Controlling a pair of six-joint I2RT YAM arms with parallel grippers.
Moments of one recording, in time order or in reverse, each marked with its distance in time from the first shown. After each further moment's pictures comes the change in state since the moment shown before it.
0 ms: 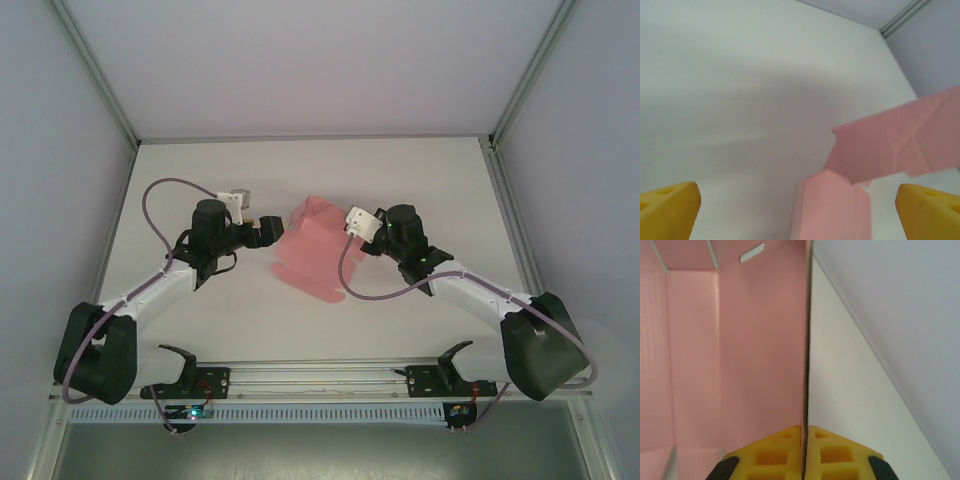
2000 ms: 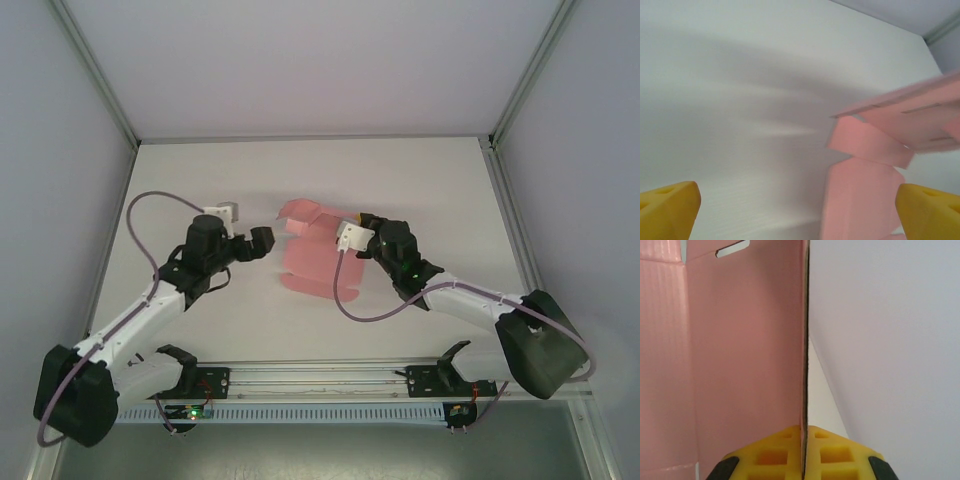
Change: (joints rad) left arm -0.050 -0.232 -0.080 -0.195 -0.238 -0.078; right arm 0.096 -0.005 -0.119 0.278 0.196 -0.219
